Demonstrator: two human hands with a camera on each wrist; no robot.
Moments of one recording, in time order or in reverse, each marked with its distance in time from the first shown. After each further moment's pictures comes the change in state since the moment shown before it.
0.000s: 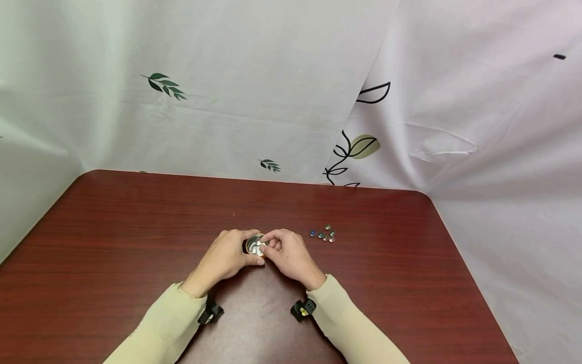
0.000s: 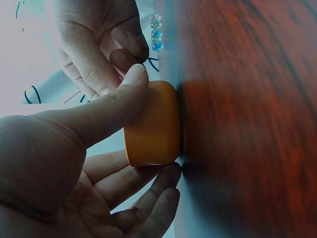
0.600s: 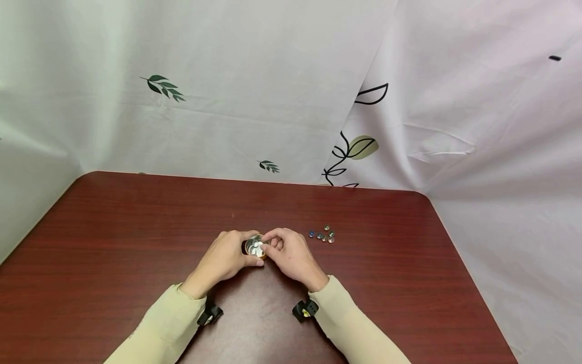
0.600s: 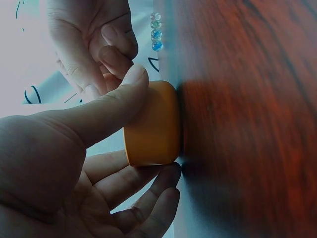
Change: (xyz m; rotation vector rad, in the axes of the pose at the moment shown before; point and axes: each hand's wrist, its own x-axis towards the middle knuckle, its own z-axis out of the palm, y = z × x) left_hand 0.000 0.001 -0.001 0.007 -0.006 0.002; right_hand -0.004 -0.001 -0.006 0.025 0.035 -0.040
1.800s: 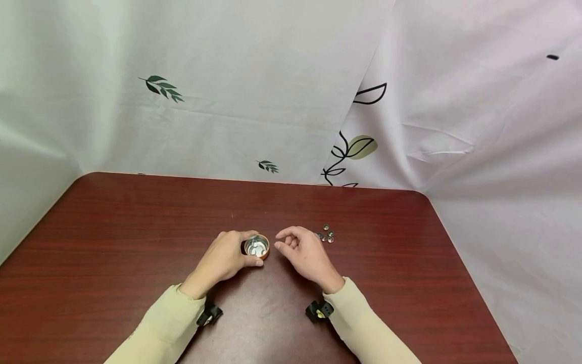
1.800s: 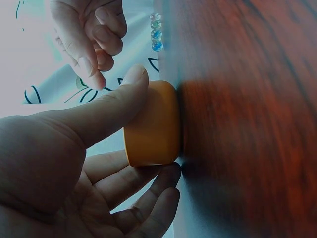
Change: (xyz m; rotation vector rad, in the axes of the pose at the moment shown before) left_hand 0.000 0.001 0.001 -0.015 0.004 -0.021; right_hand -0.012 0.008 -0.026 0.031 0.049 0.002
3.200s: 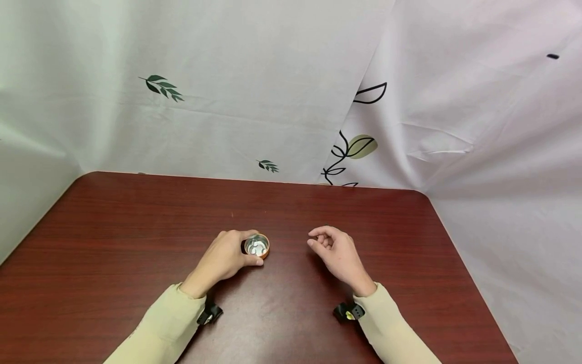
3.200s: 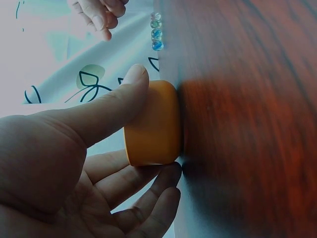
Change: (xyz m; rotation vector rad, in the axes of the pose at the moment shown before) left_hand -0.001 0.000 0.000 0.017 -0.009 -0.029; right_hand -0.020 0.033 -0.045 0.026 0.116 0.079
